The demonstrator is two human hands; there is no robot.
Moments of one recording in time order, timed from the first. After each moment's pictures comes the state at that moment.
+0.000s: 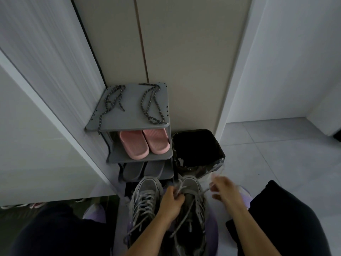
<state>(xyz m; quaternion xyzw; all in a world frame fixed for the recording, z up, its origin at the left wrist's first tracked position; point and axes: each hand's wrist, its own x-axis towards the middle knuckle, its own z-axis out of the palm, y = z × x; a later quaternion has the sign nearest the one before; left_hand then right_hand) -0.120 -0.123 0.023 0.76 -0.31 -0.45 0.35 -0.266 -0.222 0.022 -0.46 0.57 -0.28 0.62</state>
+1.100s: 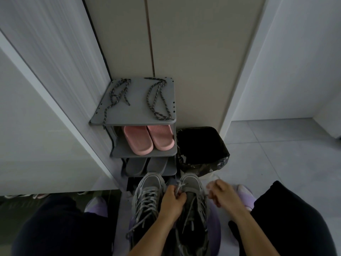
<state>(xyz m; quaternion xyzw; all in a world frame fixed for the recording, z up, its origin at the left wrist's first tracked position) -0.118 -0.117 0.019 0.76 -0.28 -0.45 0.38 -0.257 -0.210 0.024 -0.61 0.55 -0.14 0.56</state>
